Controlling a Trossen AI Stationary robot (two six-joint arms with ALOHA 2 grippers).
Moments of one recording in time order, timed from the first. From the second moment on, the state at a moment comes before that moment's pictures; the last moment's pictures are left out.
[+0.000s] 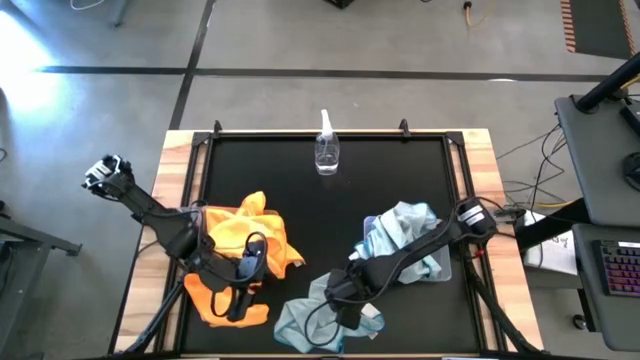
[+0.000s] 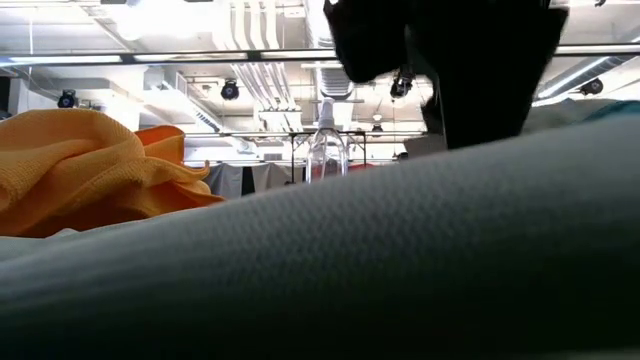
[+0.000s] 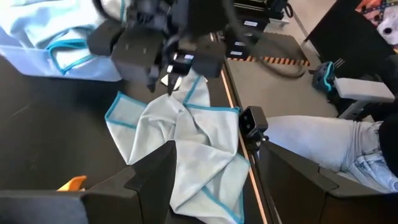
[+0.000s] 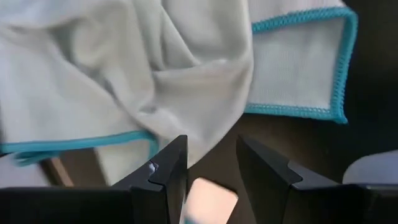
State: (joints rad) left arm -0.67 1.26 1.01 -0.33 -0.25 -0.51; right arm 0.45 2.08 1.61 -0.83 -0.09 0.85
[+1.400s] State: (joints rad) left arm -0.67 1.27 1.01 -0.34 -0.25 -0.48; right arm 0.44 2.15 1.61 -0.72 -0.14 0.81
